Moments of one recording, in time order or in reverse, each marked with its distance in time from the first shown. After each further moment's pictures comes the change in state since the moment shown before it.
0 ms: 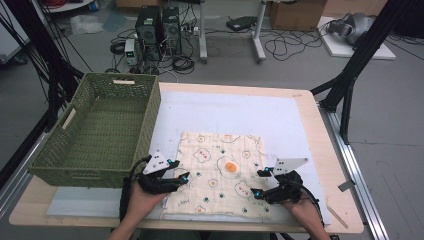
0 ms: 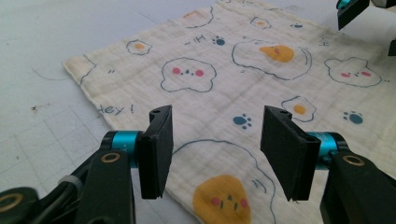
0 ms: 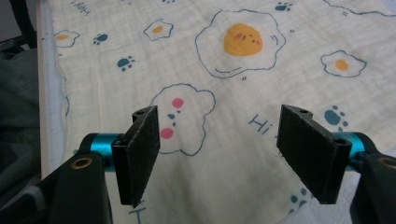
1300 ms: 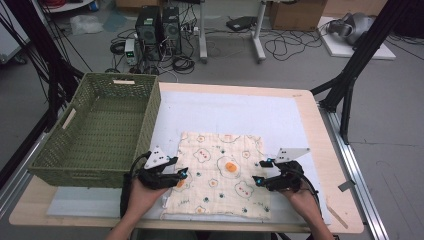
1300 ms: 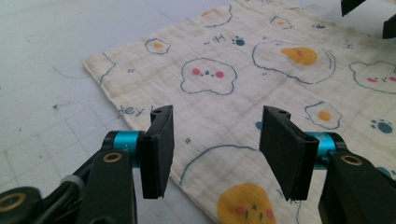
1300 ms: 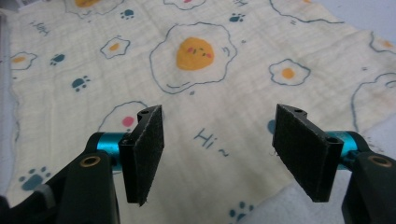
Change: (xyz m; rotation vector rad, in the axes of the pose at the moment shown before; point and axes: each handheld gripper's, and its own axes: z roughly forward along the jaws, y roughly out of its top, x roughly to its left) left arm 0.010 0.005 0.005 0.025 0.048 -0.016; right arm -0.029 0.007 0.000 -0.018 -0.055 0.054
